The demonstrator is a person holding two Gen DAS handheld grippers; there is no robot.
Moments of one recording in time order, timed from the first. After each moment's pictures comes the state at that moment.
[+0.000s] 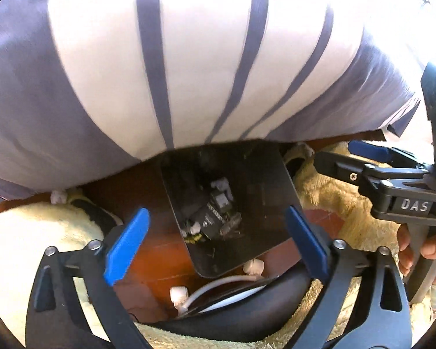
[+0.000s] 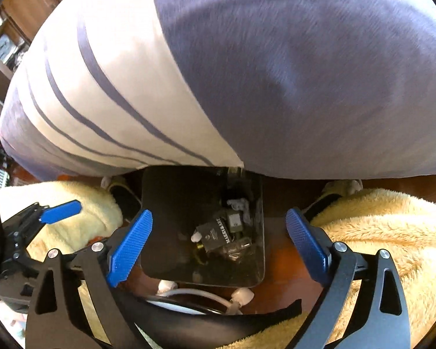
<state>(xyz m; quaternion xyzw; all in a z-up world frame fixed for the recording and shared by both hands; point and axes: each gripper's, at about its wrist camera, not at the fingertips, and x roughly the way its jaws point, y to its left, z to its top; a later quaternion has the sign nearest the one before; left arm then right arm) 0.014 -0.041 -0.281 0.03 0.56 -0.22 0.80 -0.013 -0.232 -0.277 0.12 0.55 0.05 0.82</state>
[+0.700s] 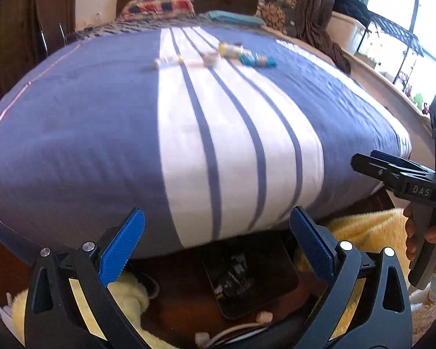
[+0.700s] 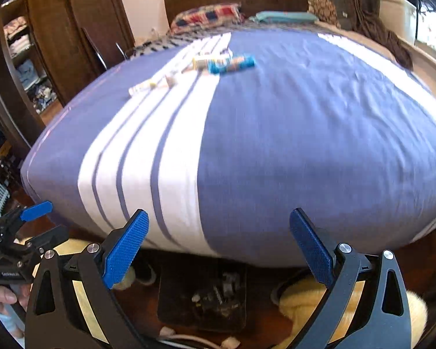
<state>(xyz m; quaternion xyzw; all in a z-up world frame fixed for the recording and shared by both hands) 0.032 -0.003 -0.130 0.01 0.41 -0.19 0.89 0.004 -0.260 -0.128 0.09 0.40 0.05 0.91</state>
